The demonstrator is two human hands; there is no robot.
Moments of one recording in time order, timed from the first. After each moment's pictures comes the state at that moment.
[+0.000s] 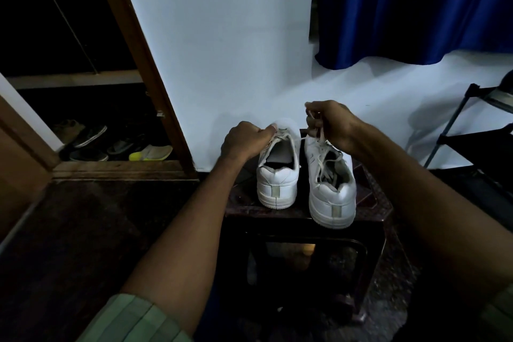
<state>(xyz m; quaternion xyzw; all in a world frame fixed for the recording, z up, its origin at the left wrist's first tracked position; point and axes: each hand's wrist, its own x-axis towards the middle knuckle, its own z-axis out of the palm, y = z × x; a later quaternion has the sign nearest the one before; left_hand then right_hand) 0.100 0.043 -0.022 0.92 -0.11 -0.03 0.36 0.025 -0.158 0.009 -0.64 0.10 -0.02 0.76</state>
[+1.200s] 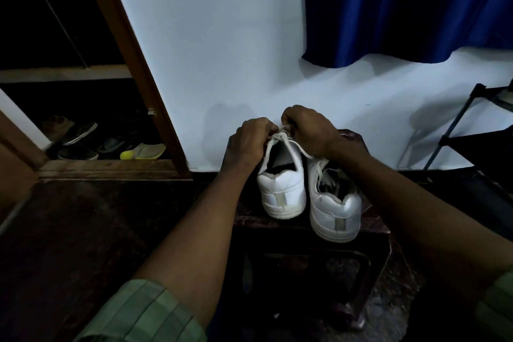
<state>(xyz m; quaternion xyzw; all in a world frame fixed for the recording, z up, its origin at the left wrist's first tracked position) 0.117 0.026 -0.044 0.92 -0.28 0.09 0.27 0.068 -0.148 -0.027 -0.97 -0.04 -0.16 0.20</state>
